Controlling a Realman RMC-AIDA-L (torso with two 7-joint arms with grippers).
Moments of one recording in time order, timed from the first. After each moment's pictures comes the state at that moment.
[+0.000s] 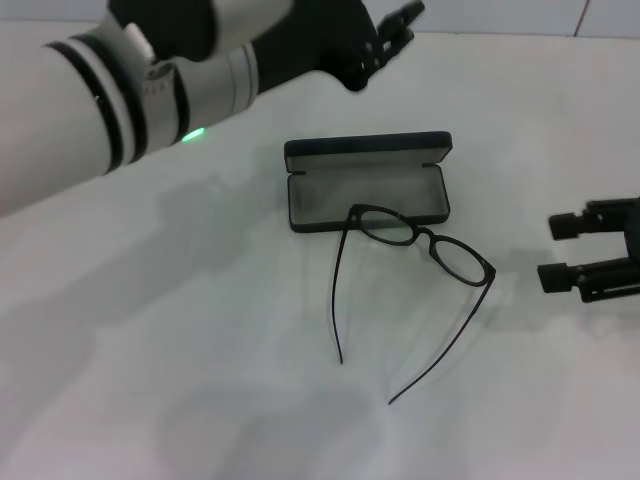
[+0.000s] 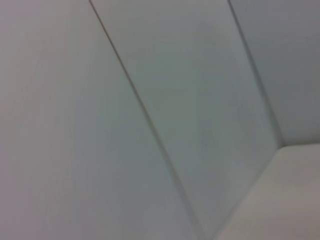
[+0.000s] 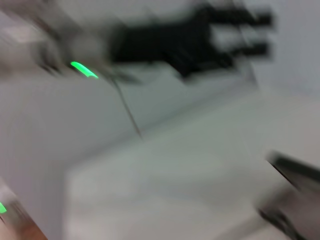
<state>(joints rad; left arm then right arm) -0.13 -2.08 1.81 1.82 2.19 0.64 -2.07 0.39 2.00 -0.95 -1.20 -1.93 -1.79 1.90</state>
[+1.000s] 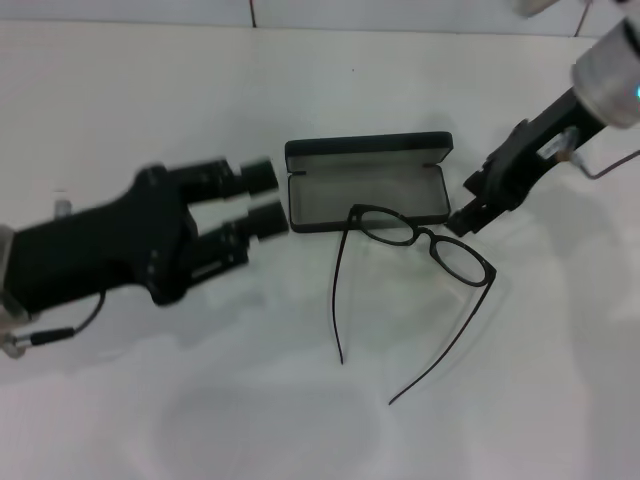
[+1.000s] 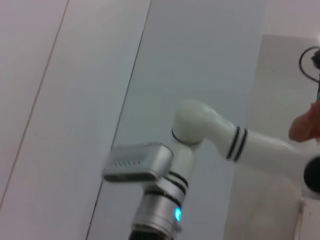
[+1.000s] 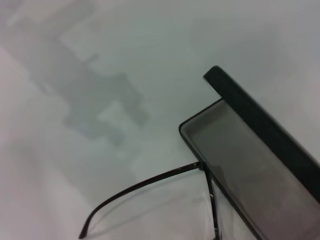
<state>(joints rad) -0.26 -2.06 1.06 0.72 1.35 1.85 -1.31 1.00 2.02 -1.17 -0.89 -2.47 -1.58 2.21</state>
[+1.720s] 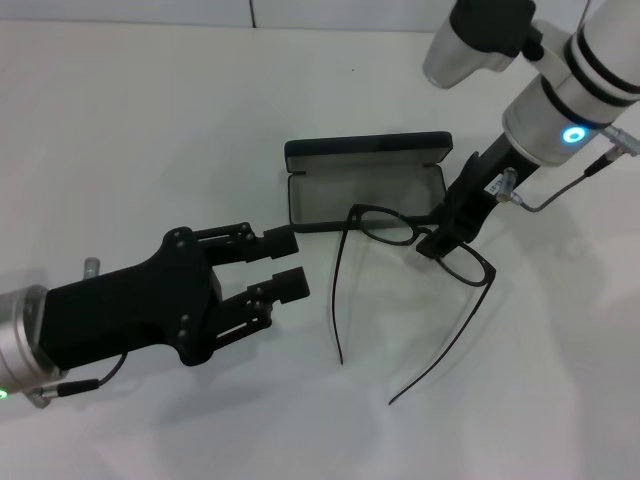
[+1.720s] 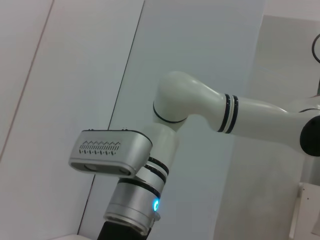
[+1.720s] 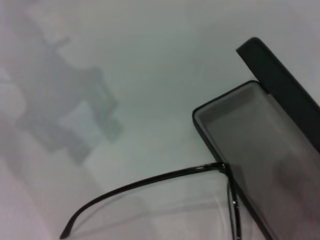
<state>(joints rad) -0.25 -2.08 1.05 0.60 1.43 1.85 -1.18 1.06 2.03 -1.40 -0.71 -2.38 -1.37 2.21</state>
